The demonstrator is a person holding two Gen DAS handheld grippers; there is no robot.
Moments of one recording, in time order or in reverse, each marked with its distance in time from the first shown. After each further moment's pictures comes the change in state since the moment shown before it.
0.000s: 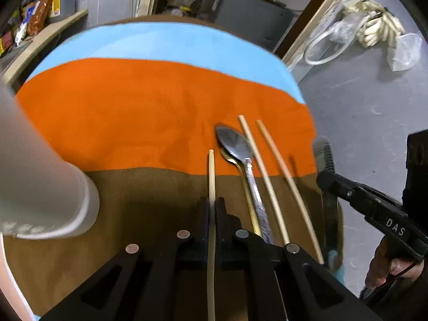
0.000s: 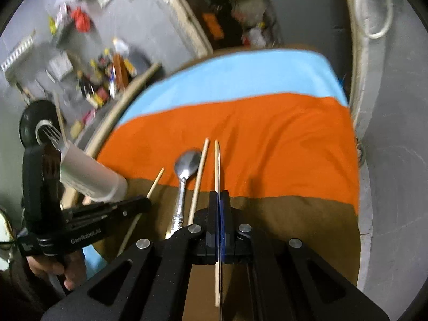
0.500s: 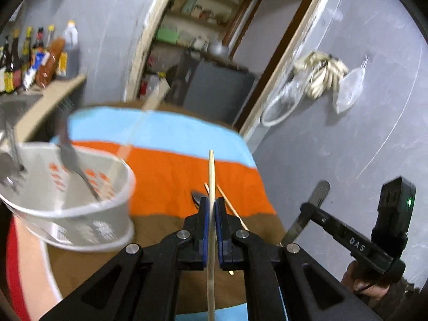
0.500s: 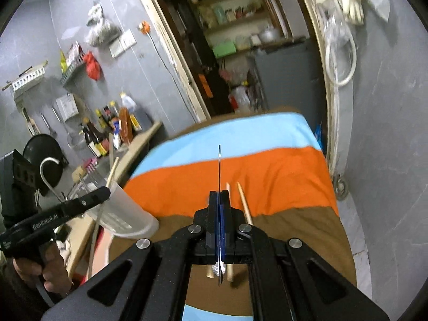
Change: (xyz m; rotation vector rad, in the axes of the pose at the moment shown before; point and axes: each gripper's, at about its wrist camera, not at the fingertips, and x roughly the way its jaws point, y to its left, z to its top) left arm -0.149 0.023 -0.015 0.066 -0.368 -0.143; right arm -0.099 0.068 -0.019 0.023 -0.340 -0.095
